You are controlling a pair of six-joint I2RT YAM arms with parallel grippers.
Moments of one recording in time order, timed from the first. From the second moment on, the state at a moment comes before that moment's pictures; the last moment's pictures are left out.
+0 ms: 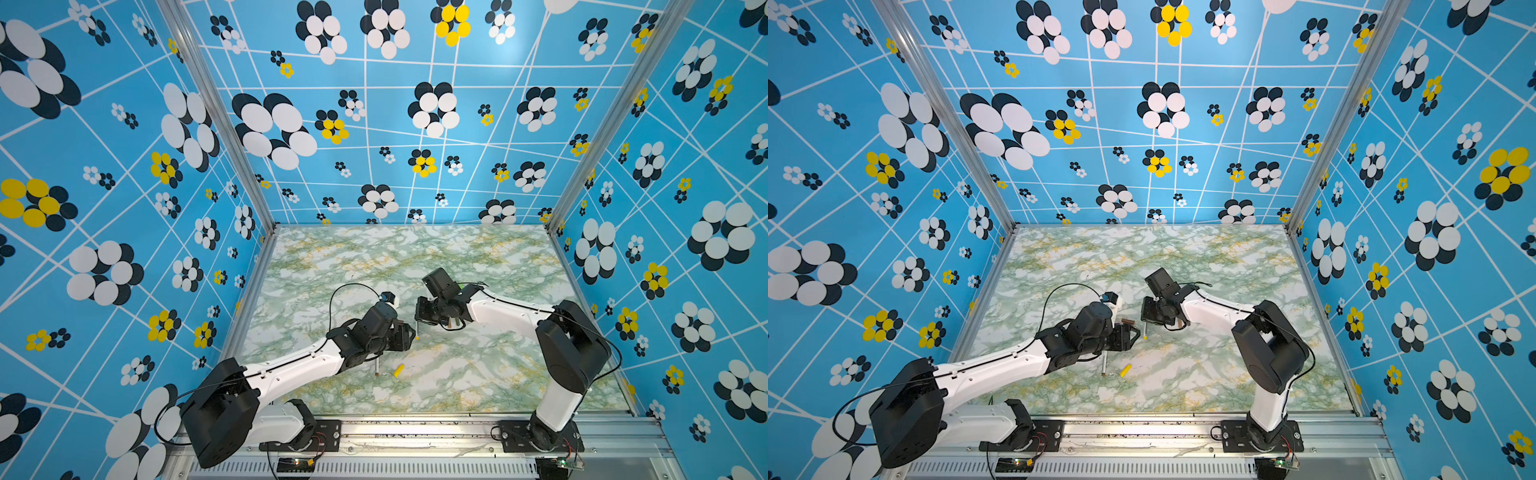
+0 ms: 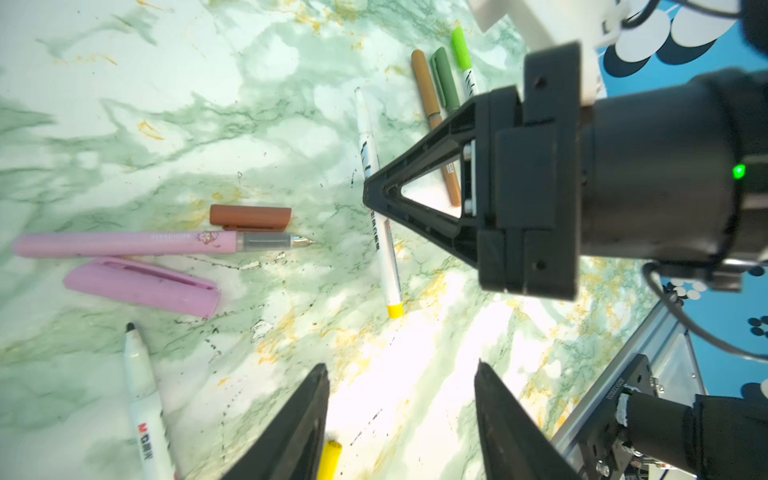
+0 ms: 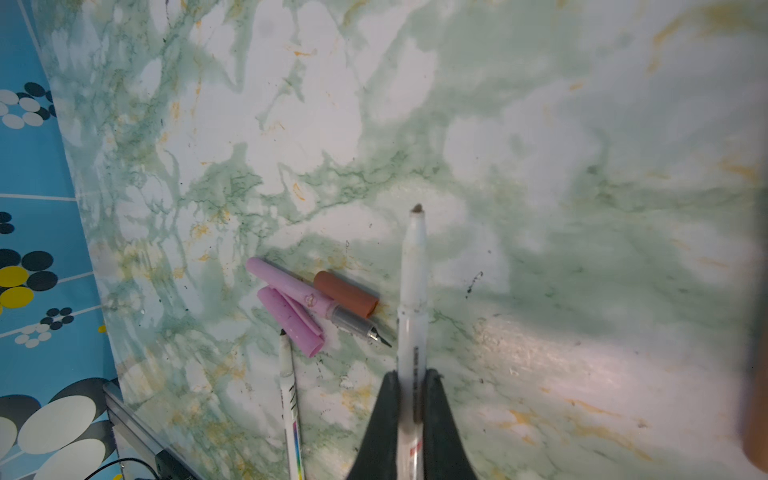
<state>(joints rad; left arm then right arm) -0.81 1.27 0.67 -0.10 0.09 -0.73 0.70 1.79 1.15 -0.39 -0.17 0.78</state>
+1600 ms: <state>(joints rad) -0.67 1.47 0.64 0.27 0.39 -0.83 0.69 1.61 1.08 -0.26 -0.29 0.76</state>
